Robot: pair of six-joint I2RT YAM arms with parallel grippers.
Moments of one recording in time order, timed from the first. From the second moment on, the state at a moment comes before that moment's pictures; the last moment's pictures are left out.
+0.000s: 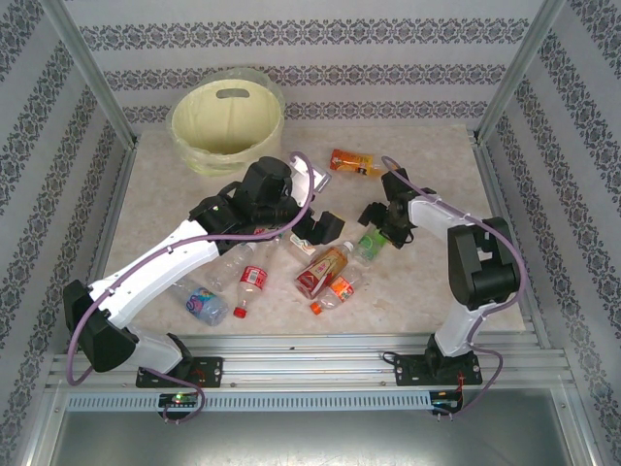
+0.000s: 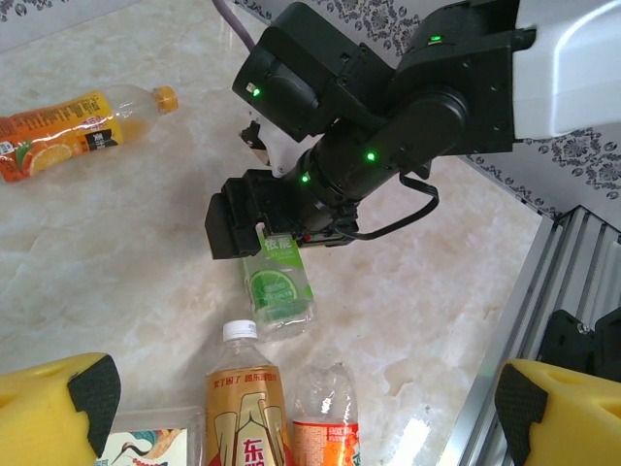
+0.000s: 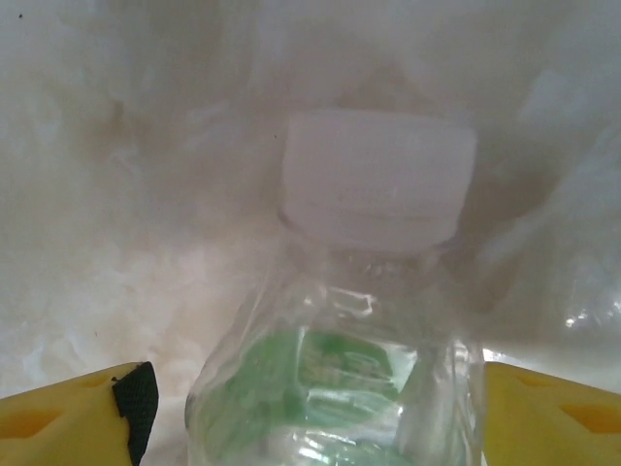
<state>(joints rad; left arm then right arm) -0.76 1.42 1.42 -0.55 0.24 -0.13 0.22 1.78 1.12 -0.58 -0.15 0.82</state>
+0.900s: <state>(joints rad) -0.76 1.48 1.42 -0.55 0.30 -0.14 0.20 1.52 1.14 -0.57 -0.18 0.75</state>
